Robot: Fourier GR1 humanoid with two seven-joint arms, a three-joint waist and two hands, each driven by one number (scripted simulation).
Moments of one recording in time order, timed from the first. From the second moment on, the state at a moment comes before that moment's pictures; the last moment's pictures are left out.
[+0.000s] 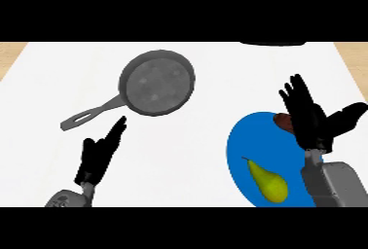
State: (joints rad) left arm -0.10 0.29 -0.32 -1.29 0.21 0.11 0.05; right arm -0.25 -0.24 0.04 -1.39 -0.37 -0.20 0.07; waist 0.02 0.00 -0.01
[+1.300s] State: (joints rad) left arm 0.02 0.45 -0.25 -1.51 0.08 0.26 0.09; right arm -0.29 -0.84 0.57 -2.04 0.59 0.14 0.71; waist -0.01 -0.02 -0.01
